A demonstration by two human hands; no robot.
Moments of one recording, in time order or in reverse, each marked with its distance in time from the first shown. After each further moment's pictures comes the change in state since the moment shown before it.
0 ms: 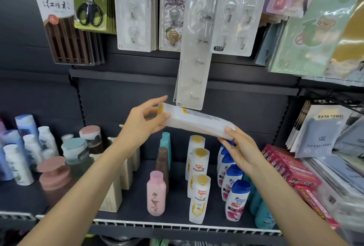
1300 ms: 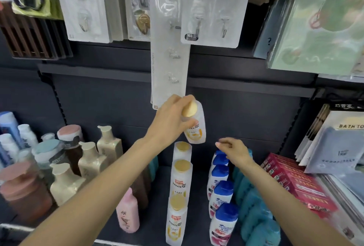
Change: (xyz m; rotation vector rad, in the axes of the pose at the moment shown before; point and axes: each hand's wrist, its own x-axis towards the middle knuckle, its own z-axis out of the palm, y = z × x) left_hand 0.099 -0.033 0.131 0.764 -0.041 0.170; right_hand 0.133 0.006 -0.100 -1.122 0.049 0.005
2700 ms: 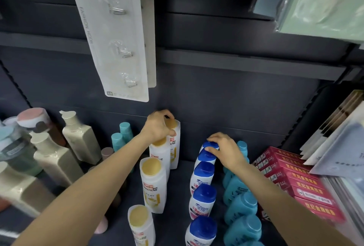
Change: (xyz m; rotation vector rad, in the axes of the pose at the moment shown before) left_hand 0.061 -0.109 0.148 0.046 -0.258 -0.481; right_hand 0.087 0.088 0.003 -0.480 -0.175 -0.343
